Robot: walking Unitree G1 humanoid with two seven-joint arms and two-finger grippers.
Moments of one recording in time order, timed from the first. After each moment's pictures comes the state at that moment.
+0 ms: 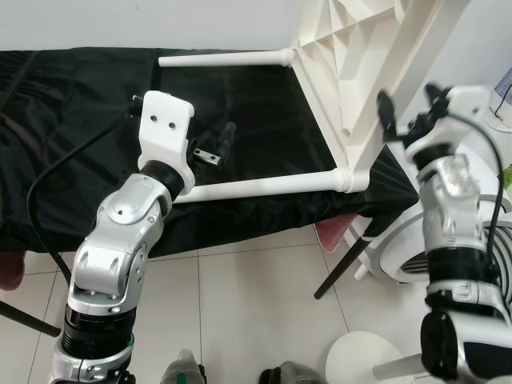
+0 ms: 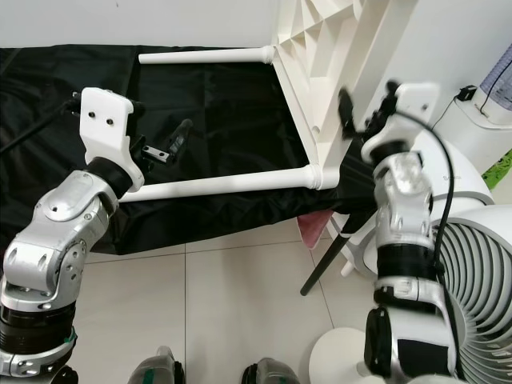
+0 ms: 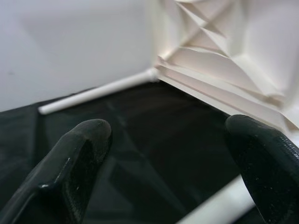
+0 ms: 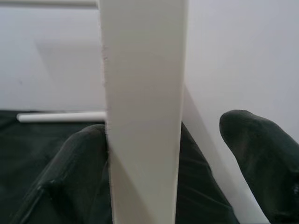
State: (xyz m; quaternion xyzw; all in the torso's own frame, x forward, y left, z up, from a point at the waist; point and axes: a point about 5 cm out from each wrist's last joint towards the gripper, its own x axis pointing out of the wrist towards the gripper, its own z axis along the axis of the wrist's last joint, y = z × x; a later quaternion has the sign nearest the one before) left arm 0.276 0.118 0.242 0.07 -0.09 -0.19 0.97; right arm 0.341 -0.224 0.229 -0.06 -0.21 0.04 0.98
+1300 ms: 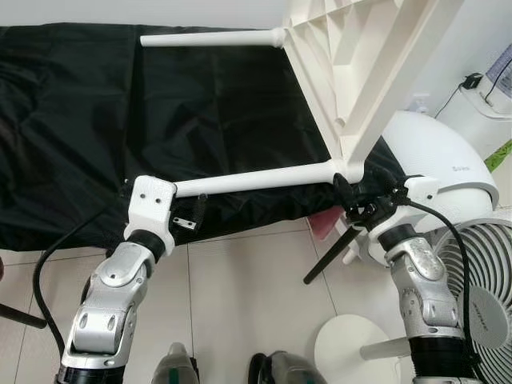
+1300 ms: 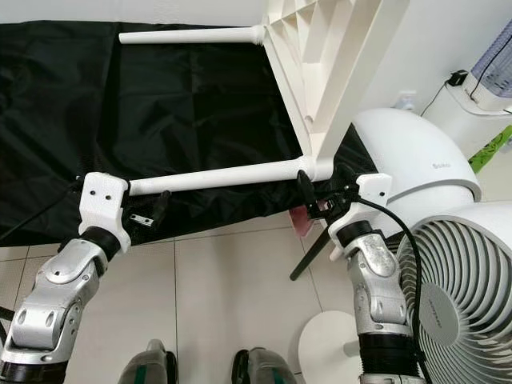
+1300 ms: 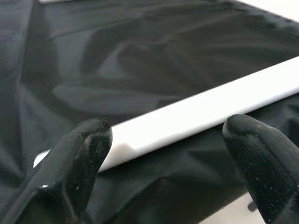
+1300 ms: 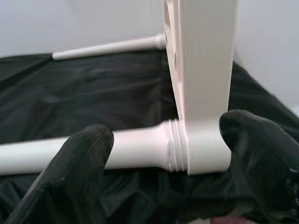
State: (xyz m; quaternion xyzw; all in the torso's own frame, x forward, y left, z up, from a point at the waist) left arm 0.257 0.155 0.155 0.06 0.01 -0.12 0.99; right arm 0.285 -0.190 0.154 0.00 -0.12 0.11 0.99
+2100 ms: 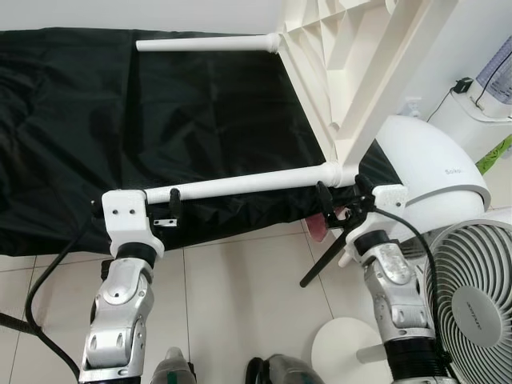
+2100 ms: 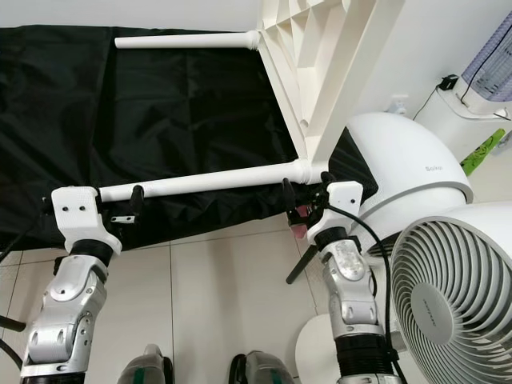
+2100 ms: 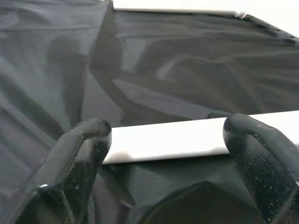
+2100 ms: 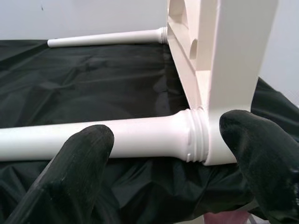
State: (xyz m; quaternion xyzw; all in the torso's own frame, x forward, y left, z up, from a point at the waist) left arm 0.253 0.165 0.141 -0.01 -0.03 0.01 1.00; right arm 0.287 -0.165 0.134 -0.02 -0.11 0.08 0.99
